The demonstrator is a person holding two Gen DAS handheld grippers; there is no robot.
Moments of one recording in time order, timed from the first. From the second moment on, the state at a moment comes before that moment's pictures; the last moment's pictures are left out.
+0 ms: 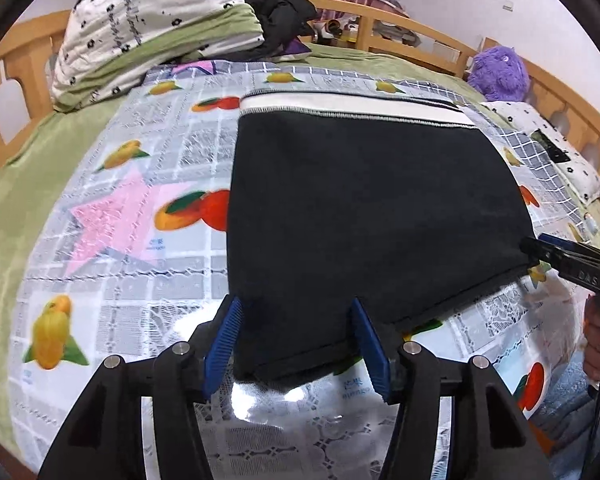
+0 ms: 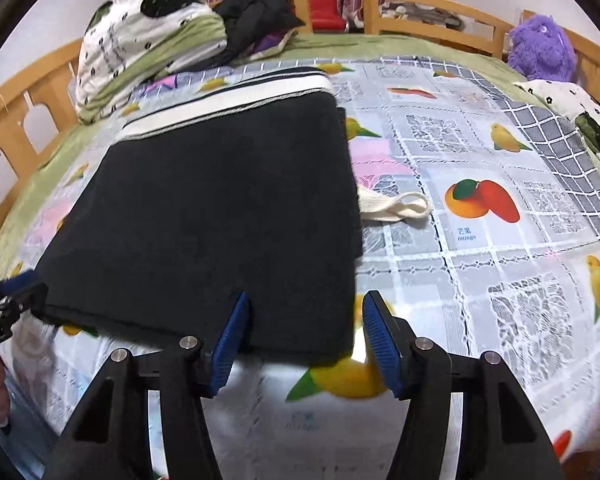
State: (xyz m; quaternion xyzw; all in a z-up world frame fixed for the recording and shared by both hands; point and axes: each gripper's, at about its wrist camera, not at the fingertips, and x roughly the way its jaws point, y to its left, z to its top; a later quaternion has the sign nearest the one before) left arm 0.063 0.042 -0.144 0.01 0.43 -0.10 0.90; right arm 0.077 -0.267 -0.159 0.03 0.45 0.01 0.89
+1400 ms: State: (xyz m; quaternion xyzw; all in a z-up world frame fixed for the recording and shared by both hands) left arm -0.065 0.026 -0.005 -0.02 0.32 -0.05 0.95; right arm -0.079 -0.236 -0.006 0.01 0.35 -0.03 0.94
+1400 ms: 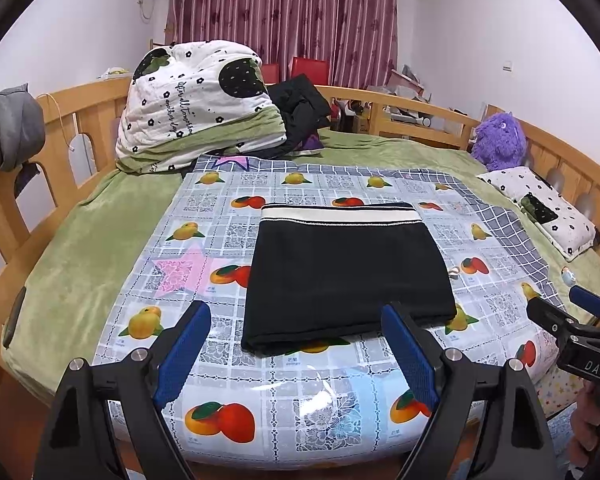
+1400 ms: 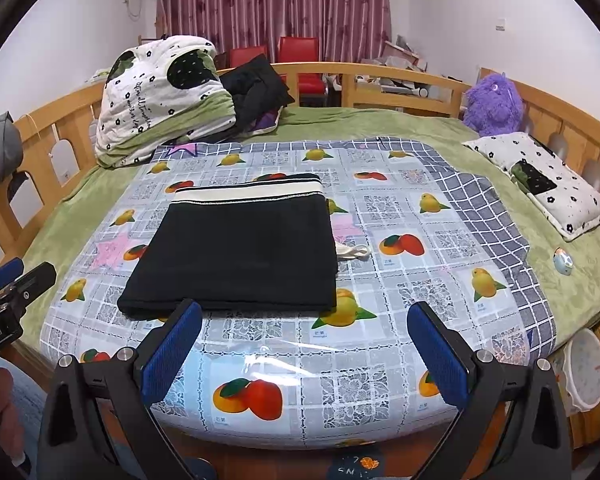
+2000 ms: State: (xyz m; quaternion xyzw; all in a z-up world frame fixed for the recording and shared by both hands) left arm -0.066 0.029 -0.005 -0.02 0.32 -0.05 0.95; right arm -0.080 -0.237 -0.004 0.01 0.34 -0.04 0.94
